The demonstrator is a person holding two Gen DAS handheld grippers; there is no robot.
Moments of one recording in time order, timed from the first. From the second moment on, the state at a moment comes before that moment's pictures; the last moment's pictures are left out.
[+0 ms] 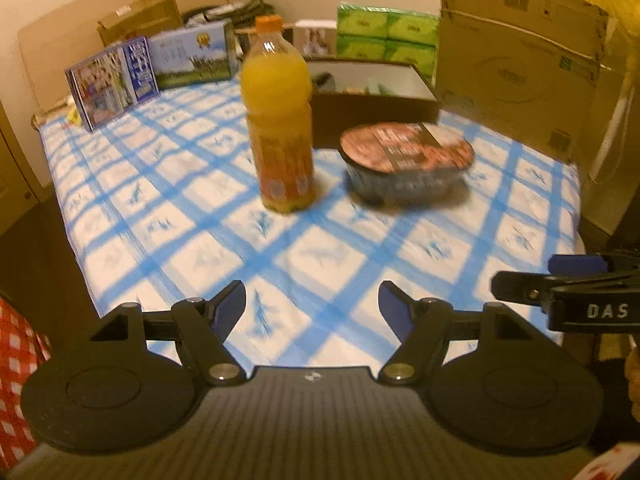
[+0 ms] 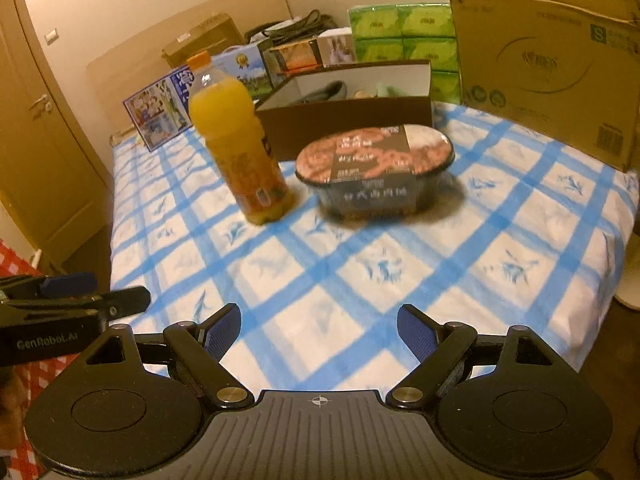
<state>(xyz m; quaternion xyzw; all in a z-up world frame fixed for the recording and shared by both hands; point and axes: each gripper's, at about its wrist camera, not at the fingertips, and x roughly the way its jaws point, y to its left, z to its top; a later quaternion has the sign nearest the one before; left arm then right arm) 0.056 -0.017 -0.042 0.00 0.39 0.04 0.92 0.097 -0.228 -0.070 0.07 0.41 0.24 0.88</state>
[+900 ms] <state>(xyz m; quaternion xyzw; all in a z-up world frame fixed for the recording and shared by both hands) -0.011 -0.019 -0.062 -0.03 0.42 0.05 0.91 0.033 -0.226 -0.084 0.02 0.43 0.22 0.88</state>
